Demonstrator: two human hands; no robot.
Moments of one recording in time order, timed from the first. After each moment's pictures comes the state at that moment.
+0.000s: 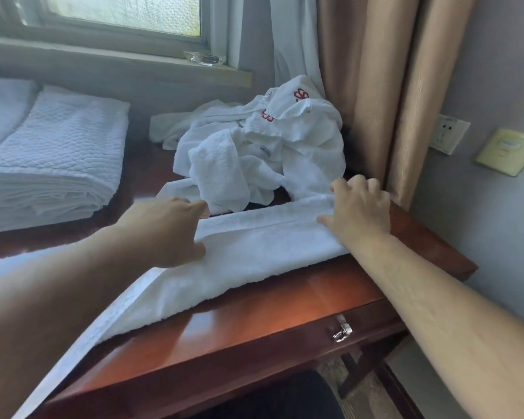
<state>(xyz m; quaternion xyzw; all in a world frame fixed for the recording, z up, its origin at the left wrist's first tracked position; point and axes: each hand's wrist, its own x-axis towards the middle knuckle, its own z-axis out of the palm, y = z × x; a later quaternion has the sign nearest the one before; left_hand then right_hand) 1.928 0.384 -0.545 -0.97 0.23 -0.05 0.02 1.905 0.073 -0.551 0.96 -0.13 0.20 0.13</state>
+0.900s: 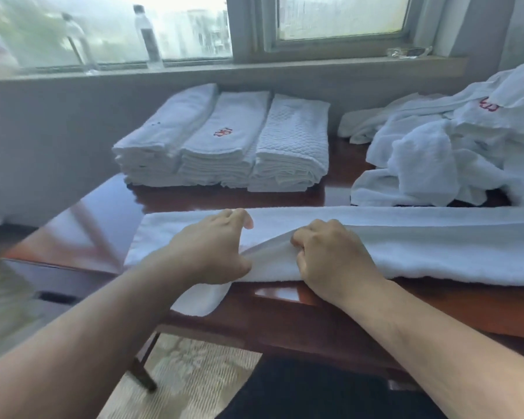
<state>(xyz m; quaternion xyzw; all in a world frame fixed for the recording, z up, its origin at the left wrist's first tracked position) 1.778 0.589 -0.548 -1.00 0.01 0.01 -0.08 1.824 0.384 -0.585 0.94 0.29 0.12 -0.11</state>
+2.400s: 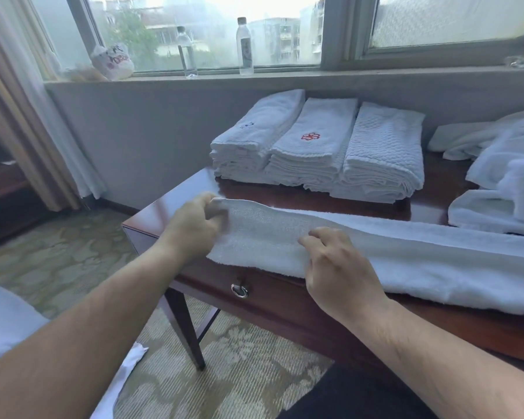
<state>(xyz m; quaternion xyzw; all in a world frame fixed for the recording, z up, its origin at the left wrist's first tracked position) 1.709 0.724 -0.554 -0.88 -0.21 -0.21 -0.36 1.783 0.486 -0.596 0.89 0.38 0.15 -0.18</state>
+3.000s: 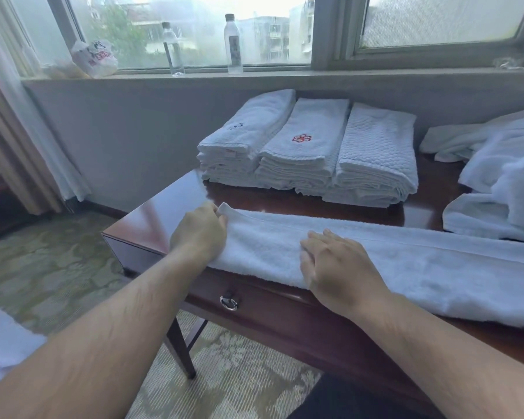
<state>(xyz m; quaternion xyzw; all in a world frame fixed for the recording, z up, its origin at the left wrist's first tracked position) 1.776 0.736 -0.589 -0.90 -0.34 -0.18 -0.19 1.818 0.484 -0.596 0.91 0.37 0.03 -0.16</state>
